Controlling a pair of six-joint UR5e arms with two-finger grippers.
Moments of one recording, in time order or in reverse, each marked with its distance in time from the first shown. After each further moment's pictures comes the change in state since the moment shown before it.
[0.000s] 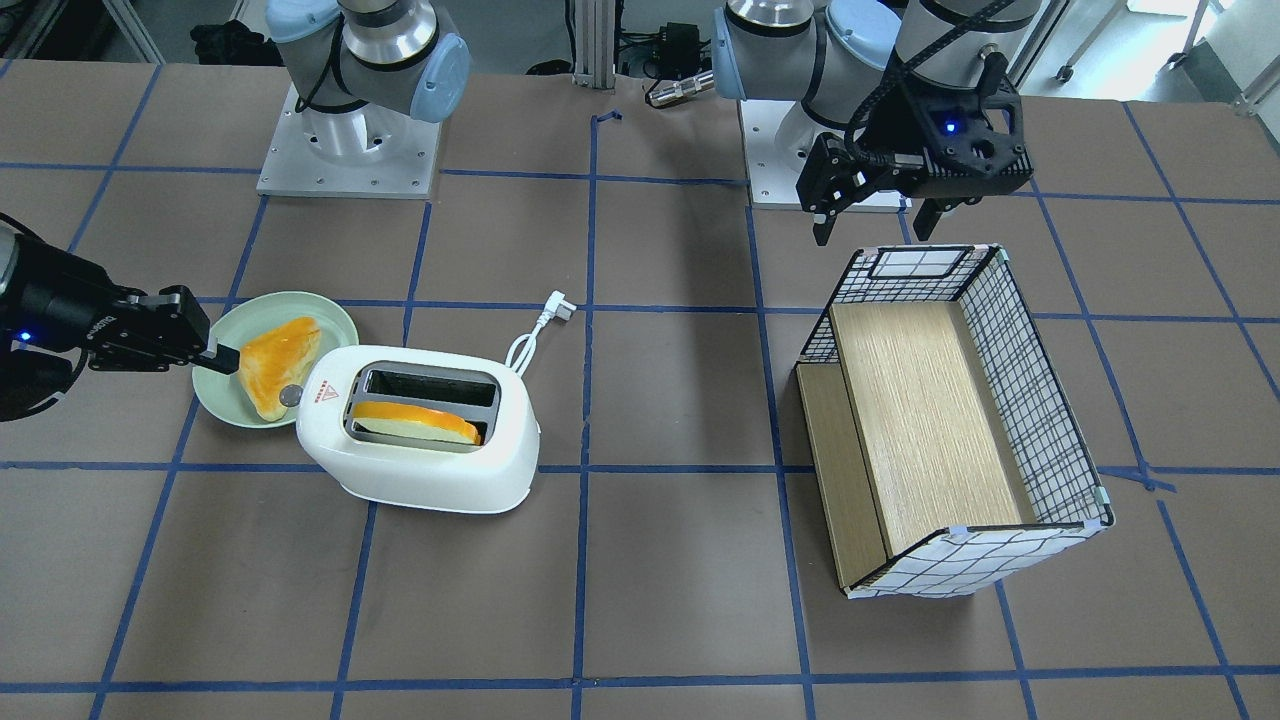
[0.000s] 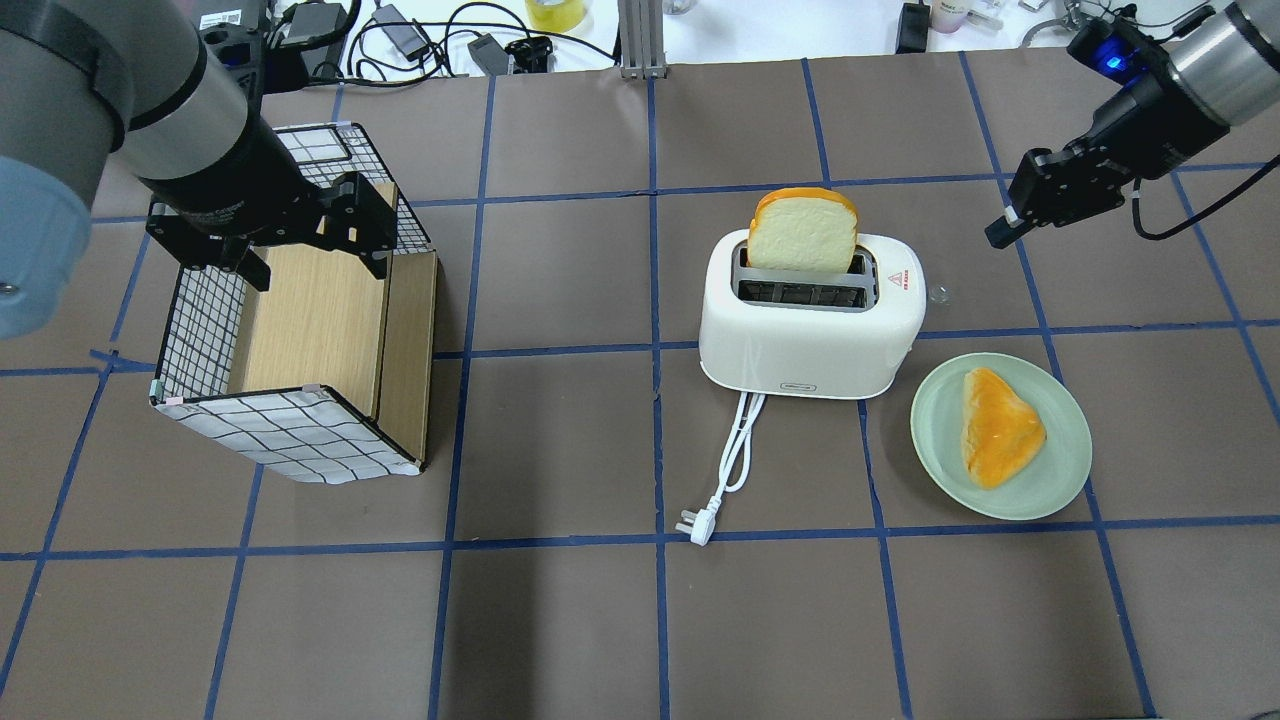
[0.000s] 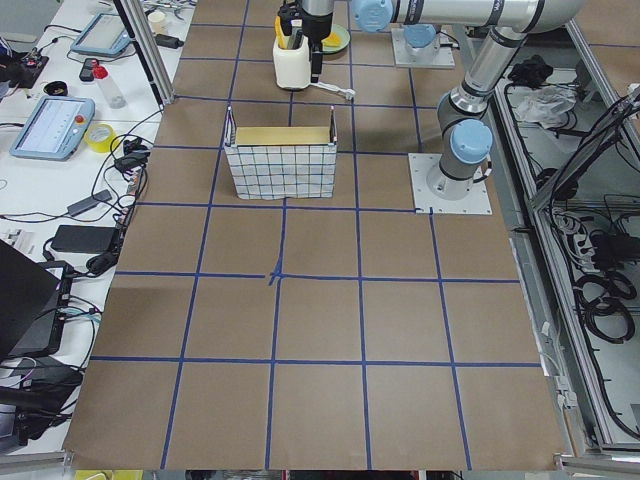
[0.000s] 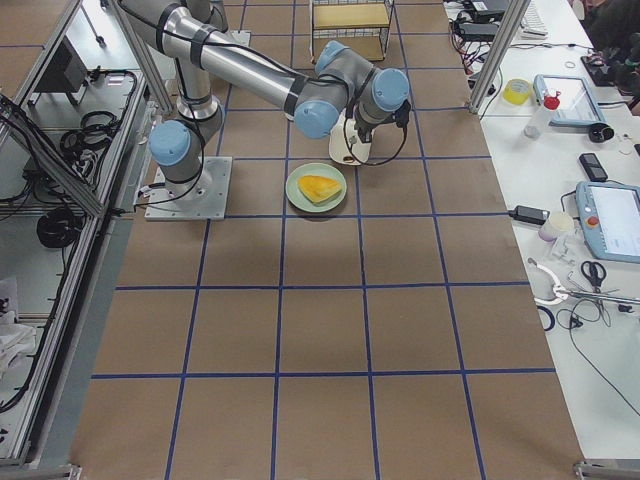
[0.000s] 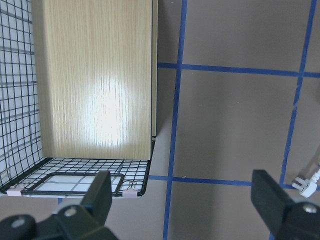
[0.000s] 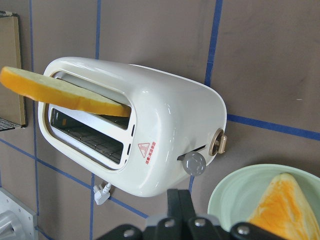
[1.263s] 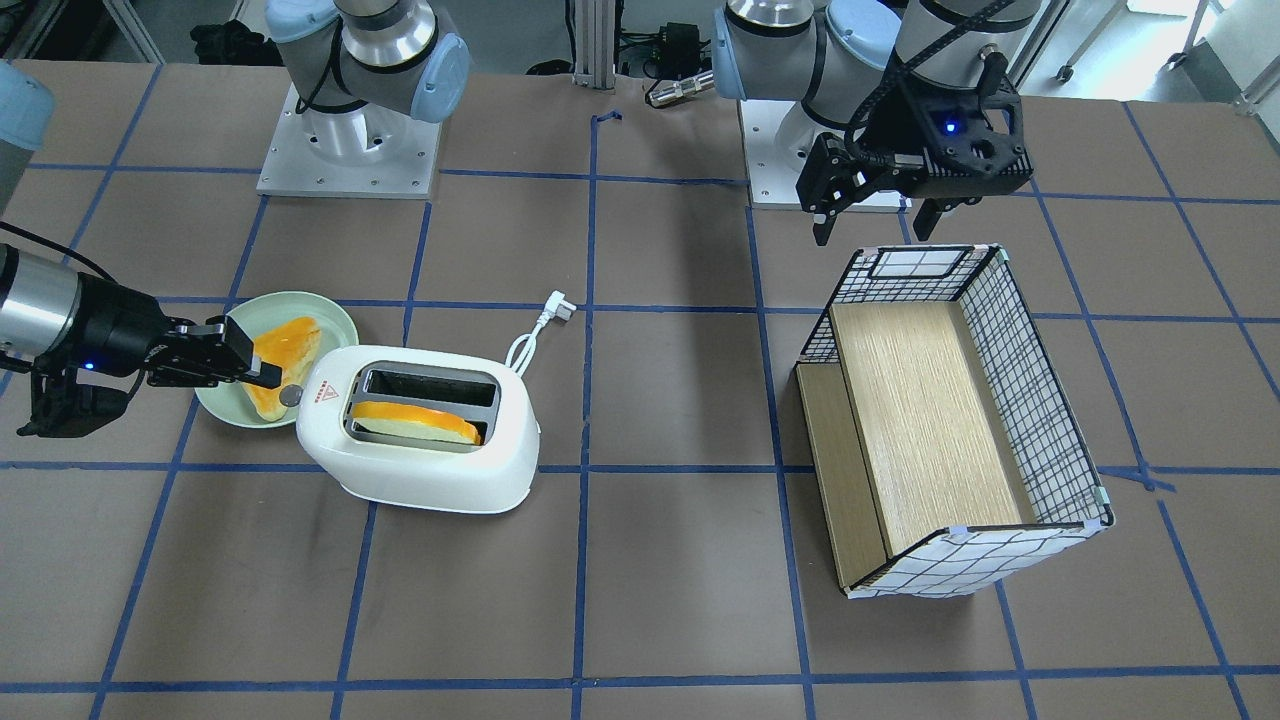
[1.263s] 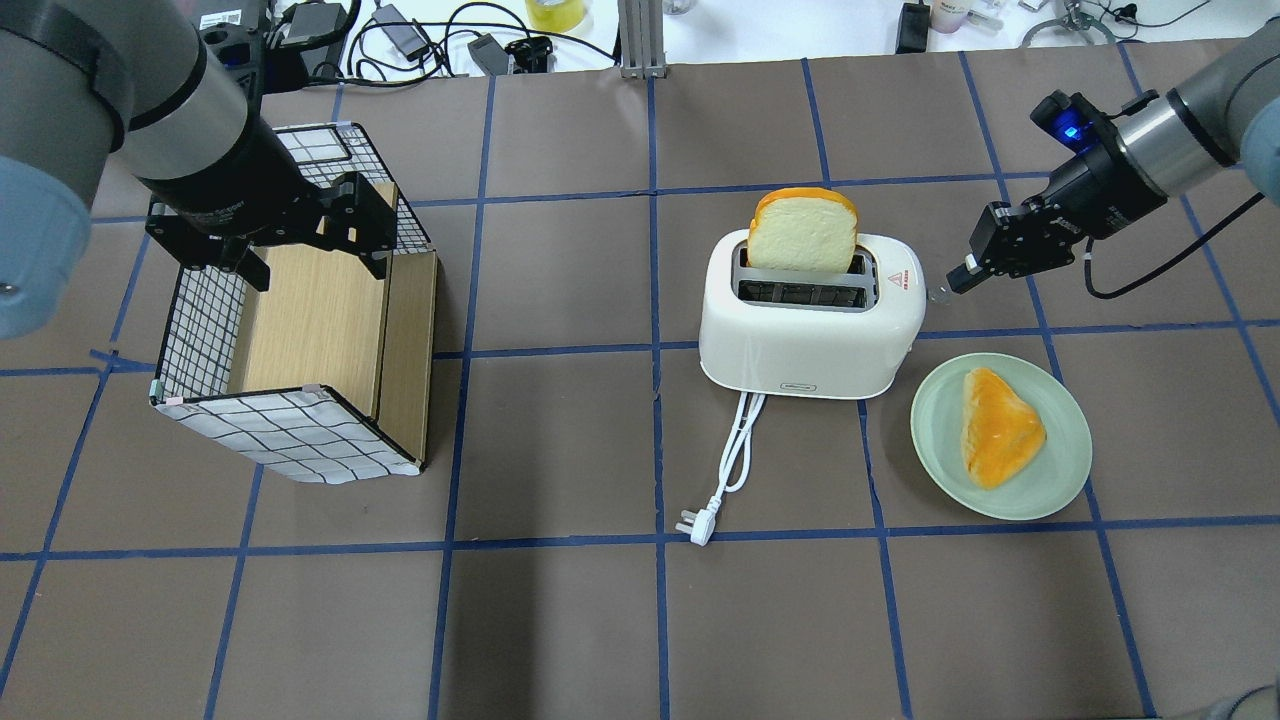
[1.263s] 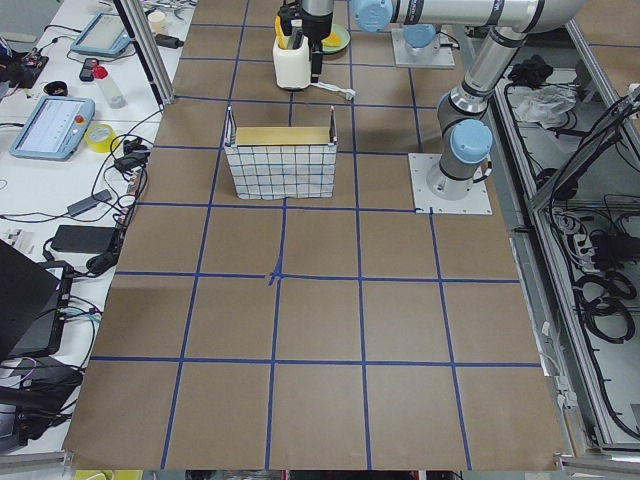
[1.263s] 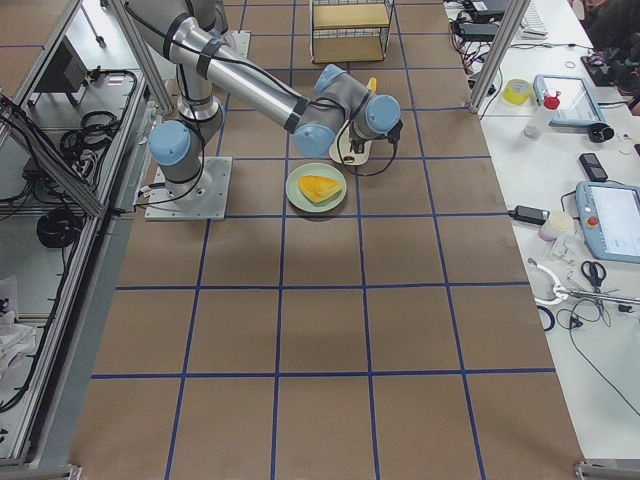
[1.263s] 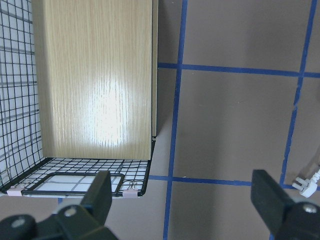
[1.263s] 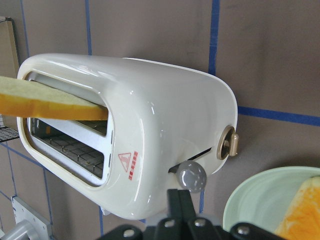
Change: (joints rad) left arm 0.000 0.000 0.000 0.000 -0.001 0.000; right arm -0.001 0.031 0.116 -0.084 0.034 0.060
